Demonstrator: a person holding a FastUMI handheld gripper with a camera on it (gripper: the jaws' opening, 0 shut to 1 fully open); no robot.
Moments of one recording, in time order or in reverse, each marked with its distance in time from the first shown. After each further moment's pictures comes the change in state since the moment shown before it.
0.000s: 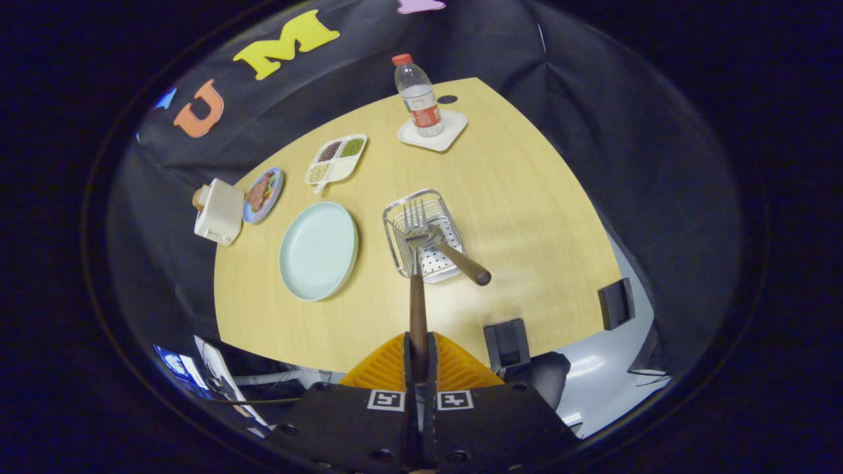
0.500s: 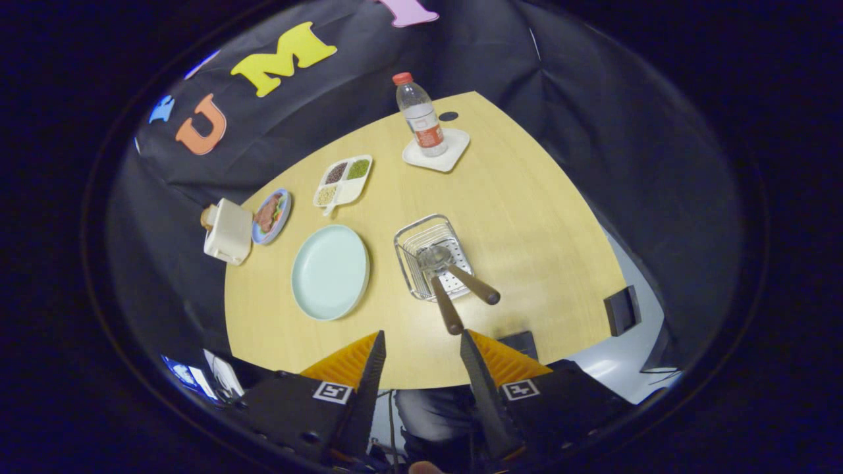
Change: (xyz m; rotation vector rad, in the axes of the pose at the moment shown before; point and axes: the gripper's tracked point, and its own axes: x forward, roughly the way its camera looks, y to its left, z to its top) arm -0.008 0.018 0.020 0.014 -0.098 0.037
